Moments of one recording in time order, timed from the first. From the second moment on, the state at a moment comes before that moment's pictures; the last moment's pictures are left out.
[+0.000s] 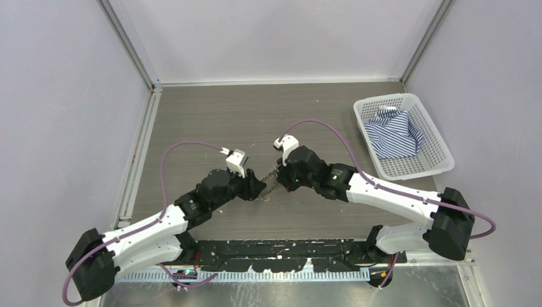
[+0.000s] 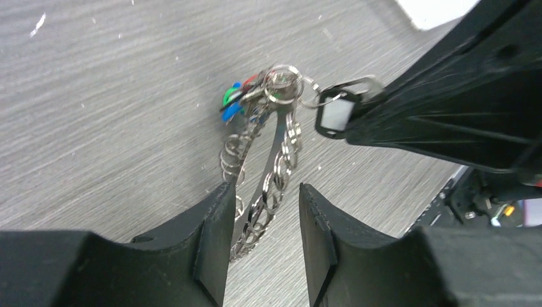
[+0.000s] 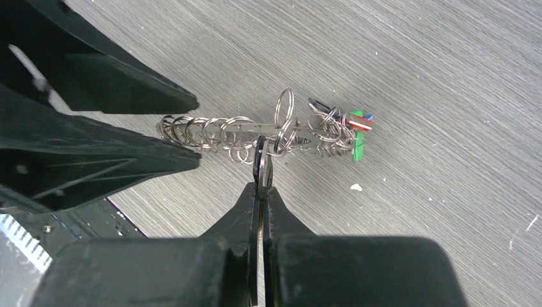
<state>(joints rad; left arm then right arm) -0.85 0.91 0.40 0.14 -0.05 -0.44 1.00 1.27 0.91 -0.30 0.13 0.33</state>
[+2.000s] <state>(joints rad) -0.80 0.86 0.23 0.30 -0.09 -0.82 0.98 1.67 1.23 -0.67 -0.06 0.36</state>
